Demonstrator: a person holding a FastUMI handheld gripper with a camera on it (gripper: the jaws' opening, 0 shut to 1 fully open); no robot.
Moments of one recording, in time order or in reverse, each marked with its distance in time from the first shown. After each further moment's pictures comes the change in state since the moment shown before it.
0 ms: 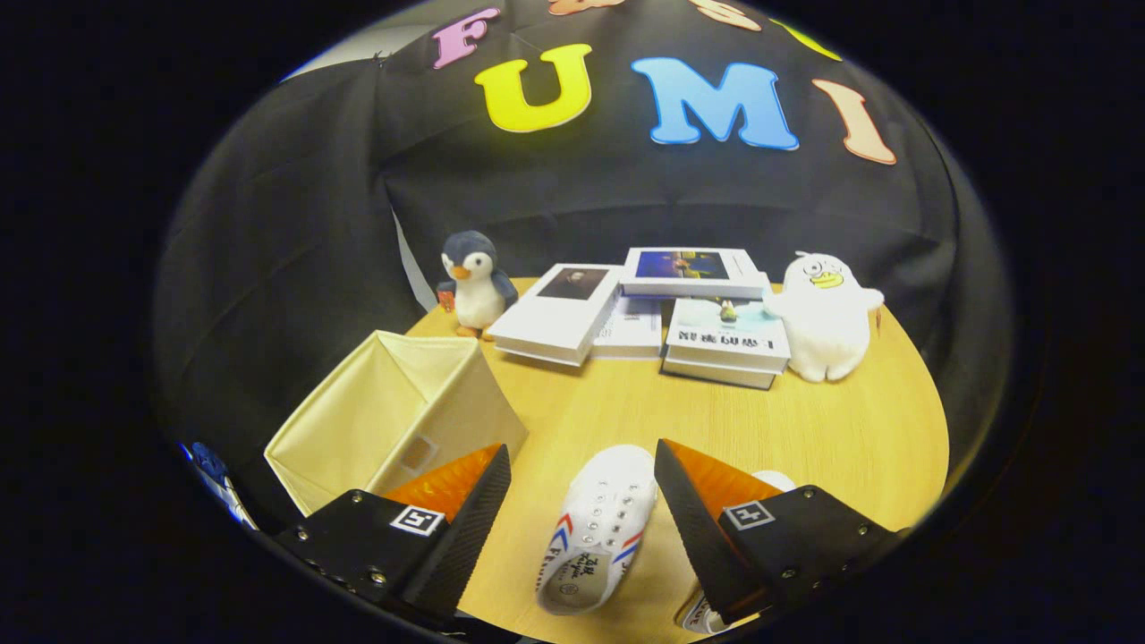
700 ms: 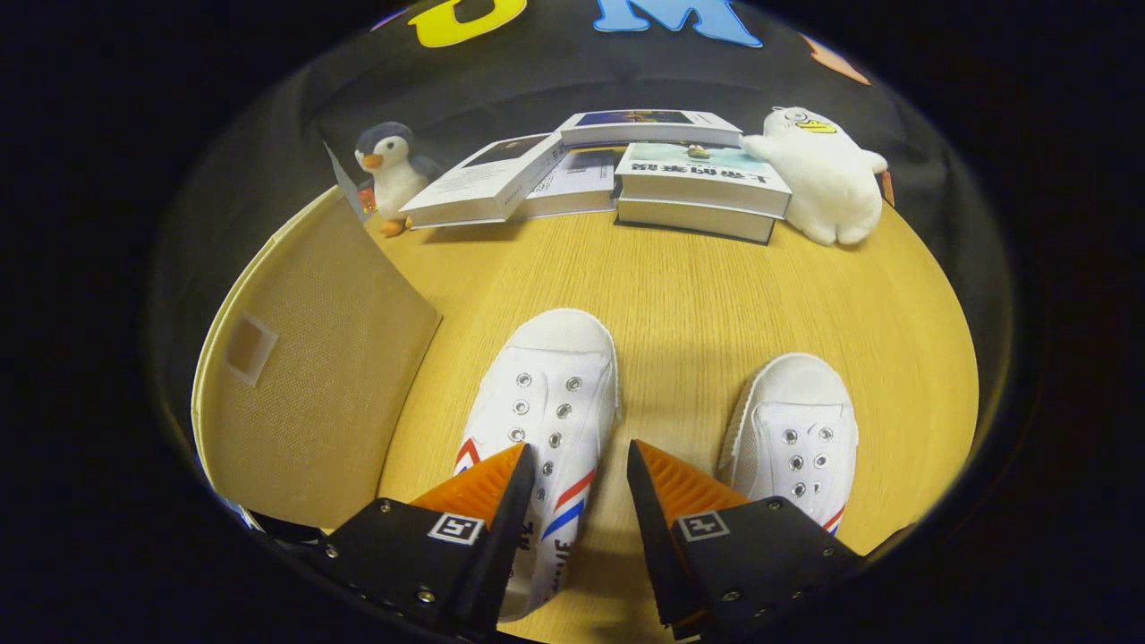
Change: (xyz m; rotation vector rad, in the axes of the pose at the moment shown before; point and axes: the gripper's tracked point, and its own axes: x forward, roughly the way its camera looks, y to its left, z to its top) arm 0.059 -0.039 -0.110 0.094 0.316 -0.057
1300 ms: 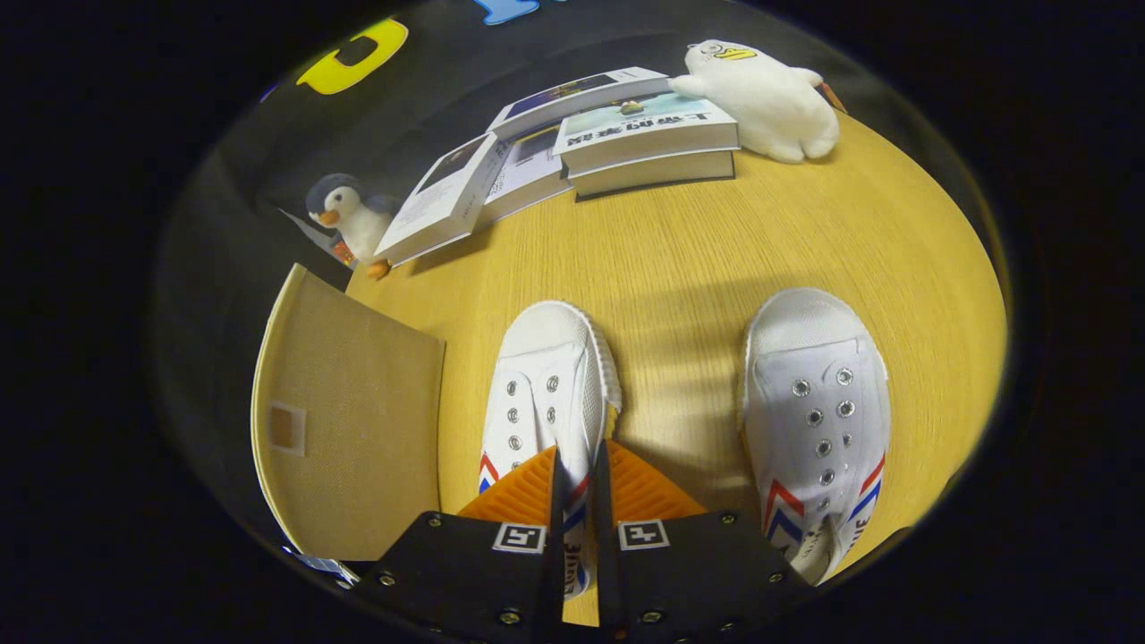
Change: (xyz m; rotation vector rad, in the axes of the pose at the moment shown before) arm -0.020 0.013 0.004 0.306 0.074 0.123
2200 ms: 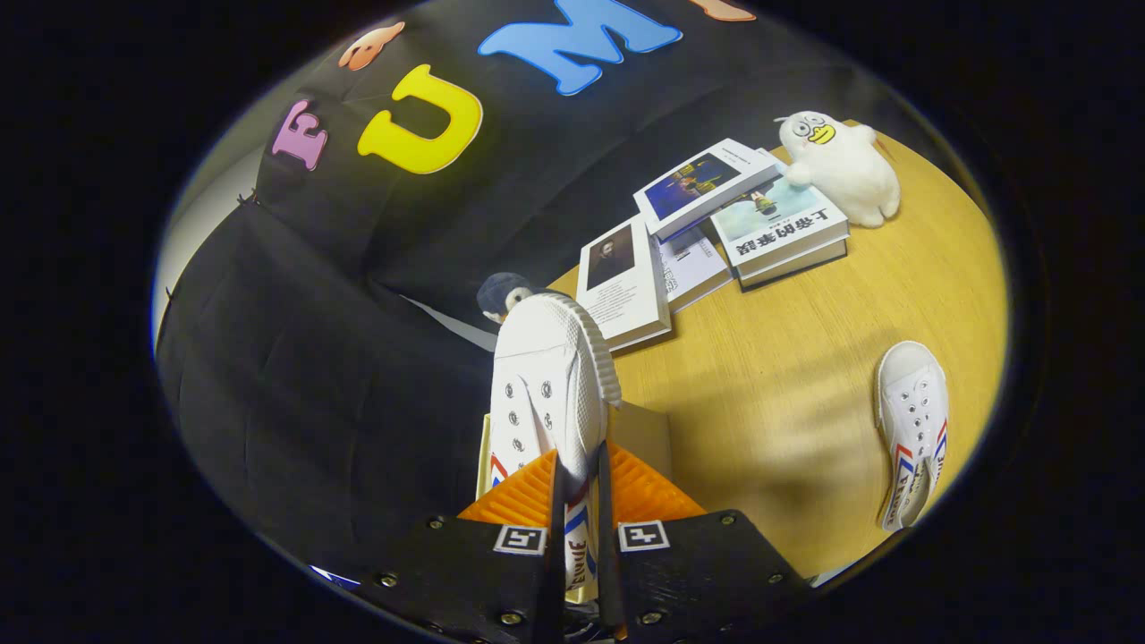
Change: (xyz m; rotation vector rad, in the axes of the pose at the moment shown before) arm -0.101 0.183 0.067 0.115 -0.177 0.320
